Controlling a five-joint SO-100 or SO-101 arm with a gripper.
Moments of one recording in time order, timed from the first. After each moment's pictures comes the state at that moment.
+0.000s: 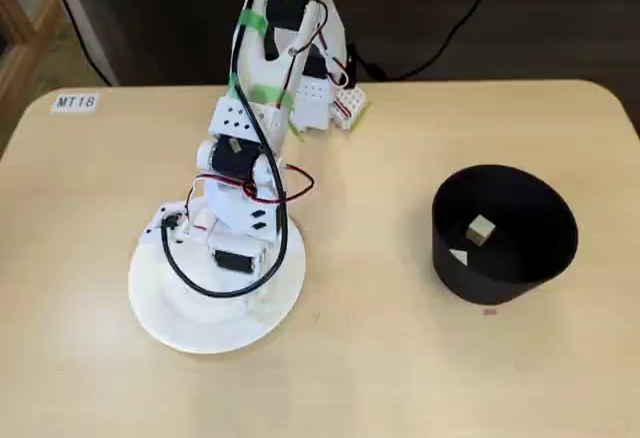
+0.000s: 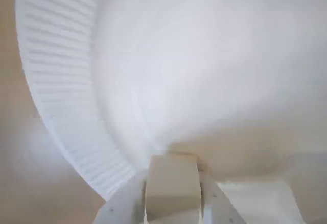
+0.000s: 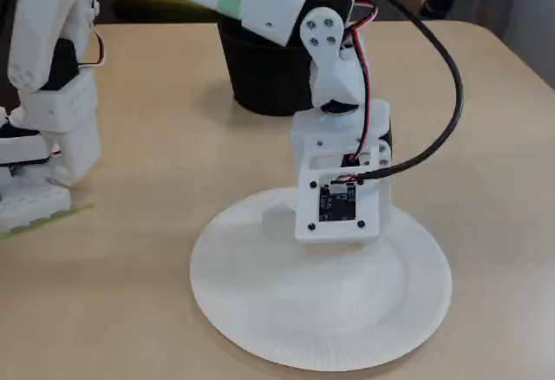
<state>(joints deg) 17.8 66.8 82.0 59.4 -6.6</state>
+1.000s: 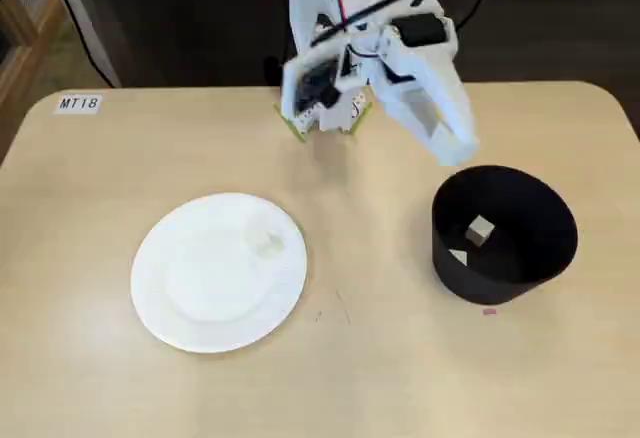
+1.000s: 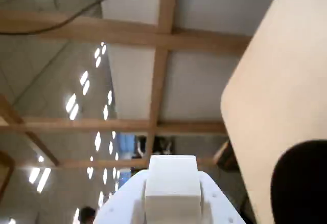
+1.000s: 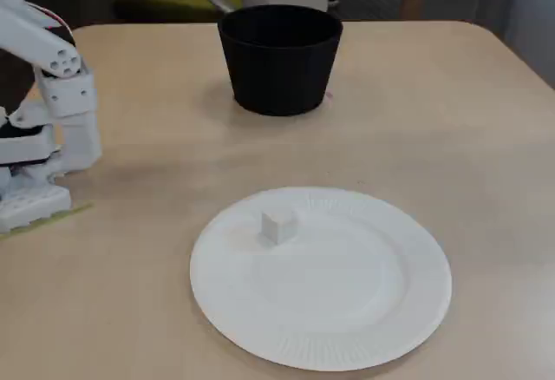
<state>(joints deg) -28.3 137.9 131.9 11.8 -9.6</state>
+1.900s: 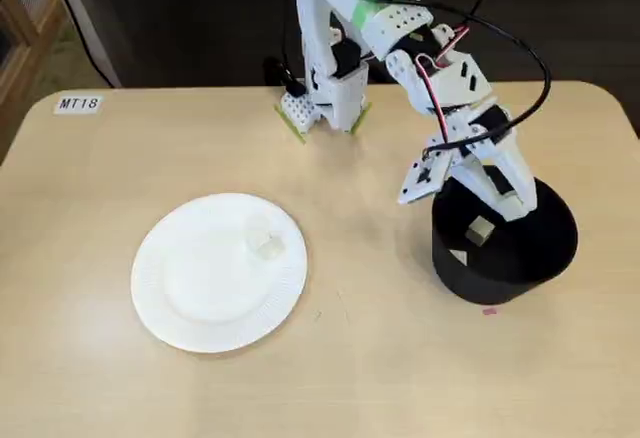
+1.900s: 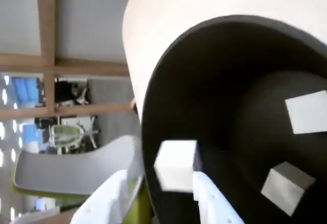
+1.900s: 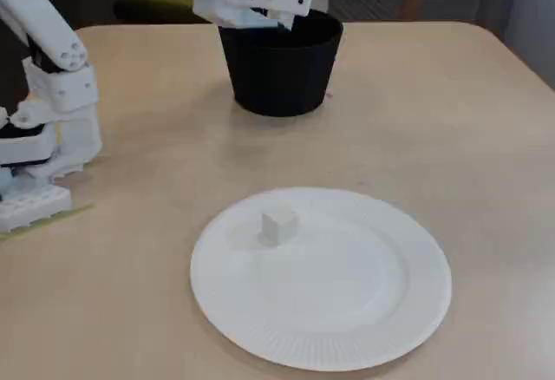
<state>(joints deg) -38.8 116.9 135.3 11.7 -16.8</state>
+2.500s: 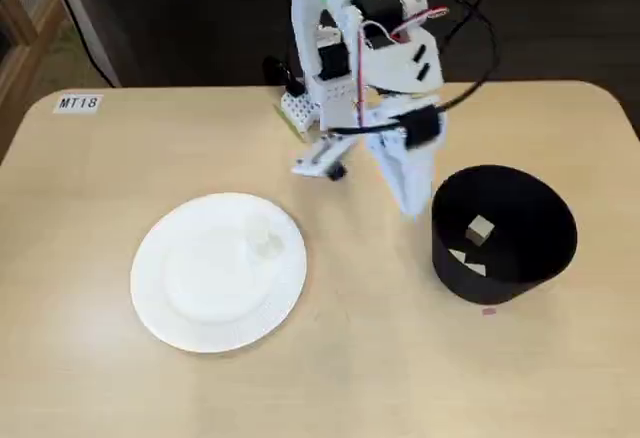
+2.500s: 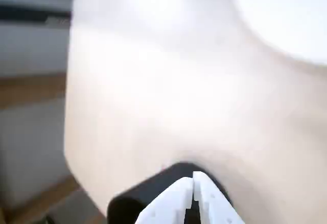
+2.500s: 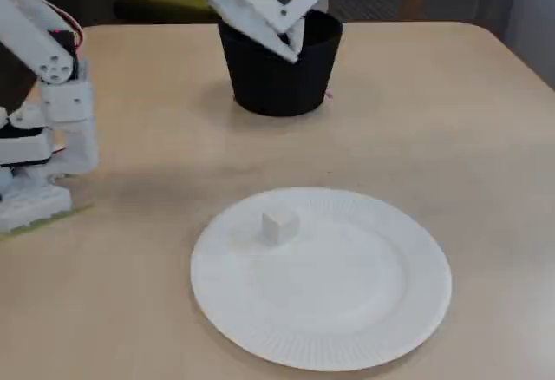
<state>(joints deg) -4.8 124.7 115.0 64.3 -13.1</state>
